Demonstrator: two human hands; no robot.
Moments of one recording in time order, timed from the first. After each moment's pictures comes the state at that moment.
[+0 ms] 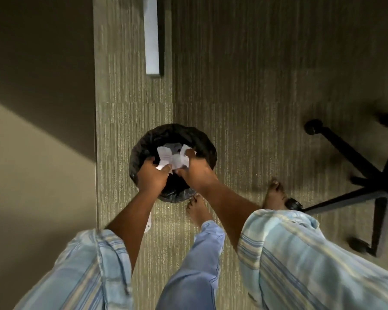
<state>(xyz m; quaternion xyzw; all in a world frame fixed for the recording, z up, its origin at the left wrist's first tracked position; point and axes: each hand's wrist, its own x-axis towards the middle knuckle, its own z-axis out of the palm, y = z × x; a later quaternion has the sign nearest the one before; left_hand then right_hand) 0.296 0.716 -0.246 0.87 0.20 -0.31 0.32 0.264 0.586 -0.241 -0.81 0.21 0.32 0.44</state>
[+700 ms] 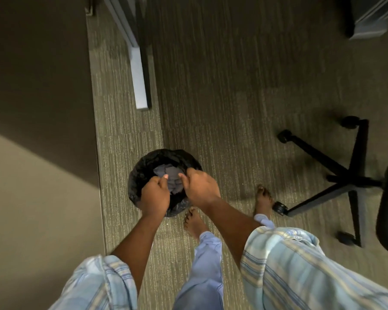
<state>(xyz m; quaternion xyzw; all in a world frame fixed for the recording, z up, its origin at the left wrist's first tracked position) 0.281 0.671 -0.152 0.92 0.09 -0.25 0.28 0.244 0.545 -0.147 -0.90 0.20 0.19 0.34</state>
